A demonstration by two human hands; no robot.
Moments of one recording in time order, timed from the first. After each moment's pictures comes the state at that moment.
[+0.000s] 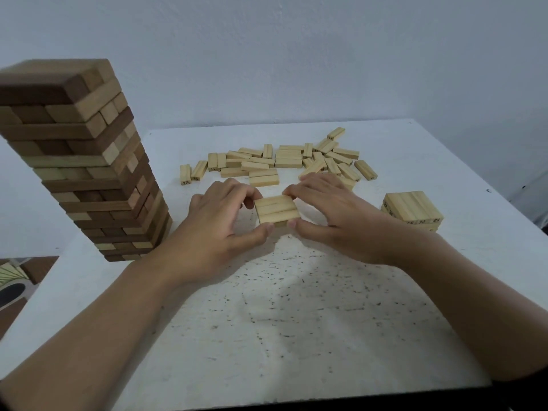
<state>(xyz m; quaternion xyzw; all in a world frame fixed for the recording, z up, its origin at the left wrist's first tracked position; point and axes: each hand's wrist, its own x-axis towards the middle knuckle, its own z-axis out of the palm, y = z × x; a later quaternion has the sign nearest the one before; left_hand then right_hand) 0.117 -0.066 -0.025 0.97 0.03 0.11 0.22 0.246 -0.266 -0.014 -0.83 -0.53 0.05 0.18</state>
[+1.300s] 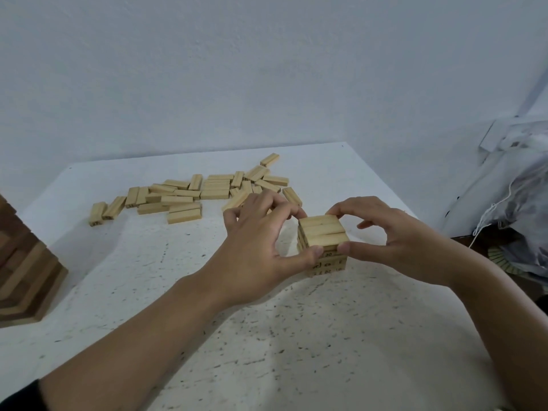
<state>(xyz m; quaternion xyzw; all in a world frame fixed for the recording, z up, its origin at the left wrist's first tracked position) 0.219 -0.197 -0.021 0.94 -0.06 0.16 0.28 0.327 -0.422 -0.005 -0.84 -0.43 0.11 0.31</state>
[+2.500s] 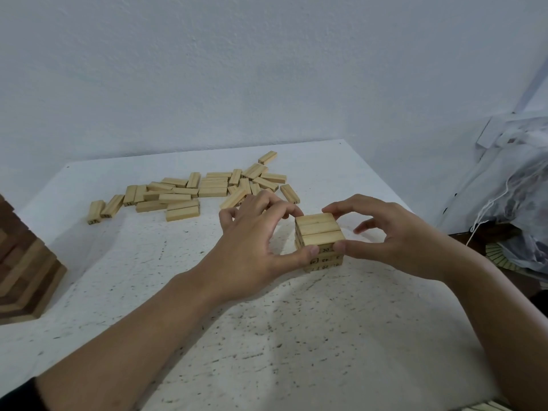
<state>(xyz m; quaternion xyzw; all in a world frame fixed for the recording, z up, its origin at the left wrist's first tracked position) 0.216 -0.193 -0.024 0.94 -0.06 0.15 0.29 0.328 -0.424 -0.009 -0.83 -0.42 0.11 0.34</state>
